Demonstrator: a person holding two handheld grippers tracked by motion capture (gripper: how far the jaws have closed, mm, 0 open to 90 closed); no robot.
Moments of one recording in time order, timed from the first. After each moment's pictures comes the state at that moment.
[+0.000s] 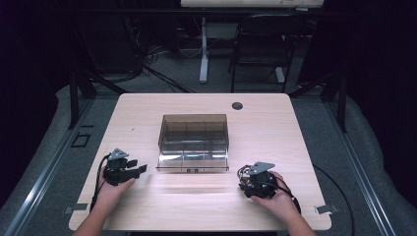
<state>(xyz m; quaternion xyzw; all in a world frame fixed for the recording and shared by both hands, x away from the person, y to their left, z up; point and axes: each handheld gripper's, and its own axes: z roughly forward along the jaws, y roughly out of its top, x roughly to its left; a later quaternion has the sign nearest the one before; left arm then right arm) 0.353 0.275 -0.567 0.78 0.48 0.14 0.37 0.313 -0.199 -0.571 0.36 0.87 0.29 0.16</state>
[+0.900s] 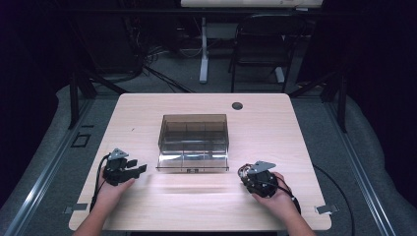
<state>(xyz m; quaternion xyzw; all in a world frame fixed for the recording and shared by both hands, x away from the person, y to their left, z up) 0.353 0.276 -0.567 0.78 0.48 0.14 0.37 0.312 -0.199 -0.569 0.38 0.86 0.30 0.18</state>
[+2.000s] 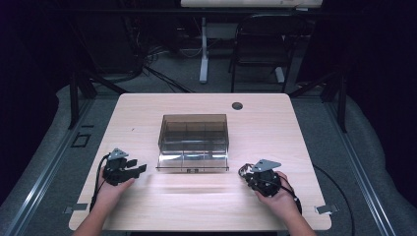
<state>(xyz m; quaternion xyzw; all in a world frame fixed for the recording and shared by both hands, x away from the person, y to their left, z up) 0.353 0.276 -0.566 0.78 0.48 0.14 0.37 0.307 -0.203 -0.553 0.39 0.84 0.32 0.18</state>
